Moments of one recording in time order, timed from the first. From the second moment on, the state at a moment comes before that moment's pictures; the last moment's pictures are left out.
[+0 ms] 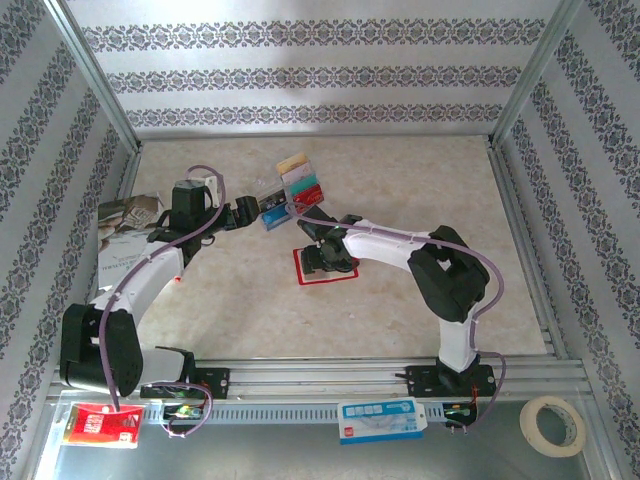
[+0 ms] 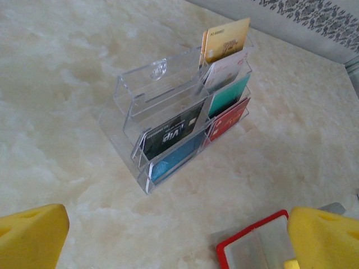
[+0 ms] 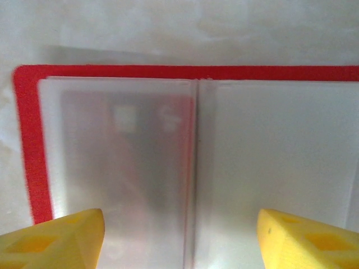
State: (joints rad) left arm -0.12 1.31 0.85 -0.16 0.28 -0.42; right arm 0.77 1.93 1.29 -0.65 0.02 0.63
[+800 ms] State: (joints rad) left arm -0.20 1.46 0.88 -0.18 0.46 -0.57; right arm 0.72 1.89 1.19 -0.56 0.00 0.68
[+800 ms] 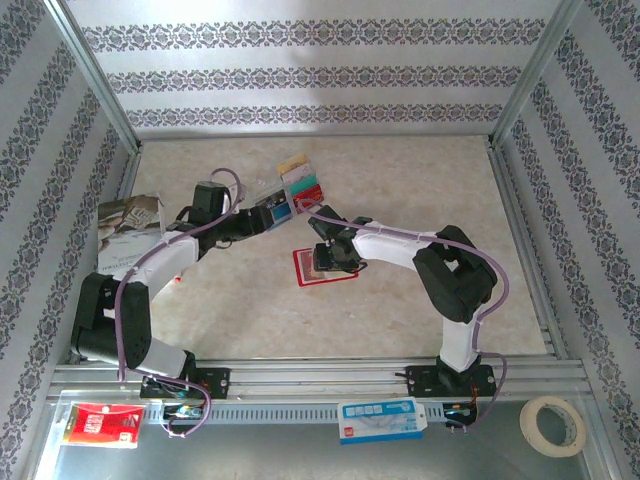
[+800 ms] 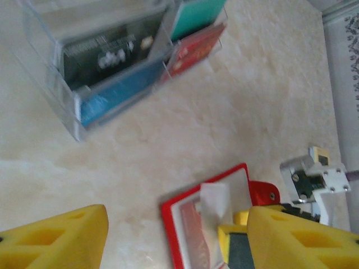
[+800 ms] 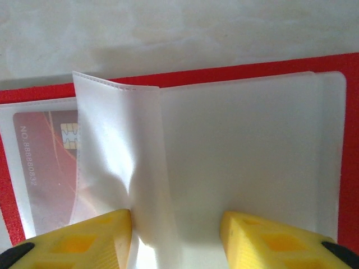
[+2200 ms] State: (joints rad) left arm -0.44 1.80 0.86 -0.01 0.56 -0.76; right arm 0.72 1.76 1.09 -0.55 0.16 0.72
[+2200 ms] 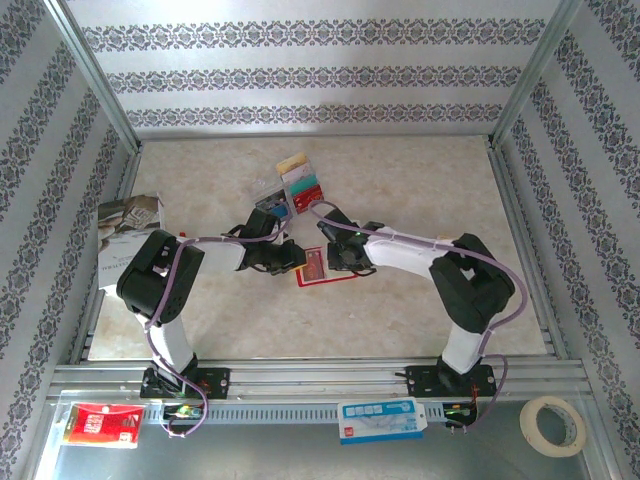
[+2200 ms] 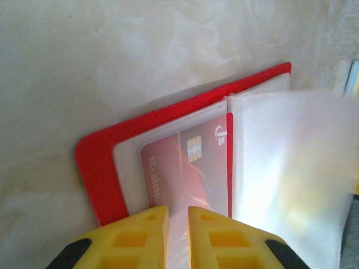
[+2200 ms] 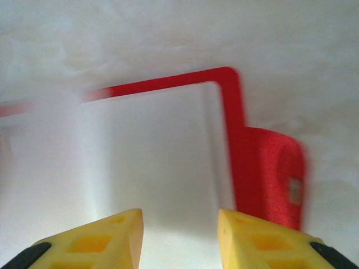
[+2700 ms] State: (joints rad) left arm -0.46 1.80 0.93 -0.08 0.57 -0.73; right arm 0.68 1.49 1.00 -0.42 0.14 0.73
